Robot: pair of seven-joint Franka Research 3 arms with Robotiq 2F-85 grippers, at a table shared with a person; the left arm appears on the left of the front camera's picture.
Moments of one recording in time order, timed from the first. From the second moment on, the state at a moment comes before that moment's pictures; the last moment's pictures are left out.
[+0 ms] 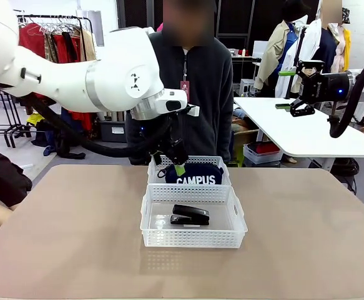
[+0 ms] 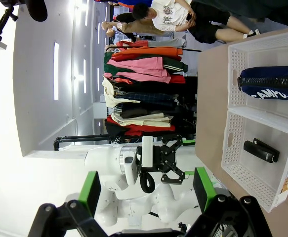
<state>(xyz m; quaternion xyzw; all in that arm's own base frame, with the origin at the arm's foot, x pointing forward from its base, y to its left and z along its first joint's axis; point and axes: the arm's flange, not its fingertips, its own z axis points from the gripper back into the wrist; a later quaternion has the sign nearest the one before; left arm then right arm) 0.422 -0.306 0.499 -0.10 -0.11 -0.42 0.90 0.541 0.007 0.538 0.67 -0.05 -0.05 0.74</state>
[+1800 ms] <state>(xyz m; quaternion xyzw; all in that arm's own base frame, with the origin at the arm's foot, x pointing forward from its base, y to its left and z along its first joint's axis) 0.452 -0.063 0.594 -0.52 -0.24 -0.11 0.82 0.541 0.006 0.538 0.67 -0.05 -0.05 0.74</state>
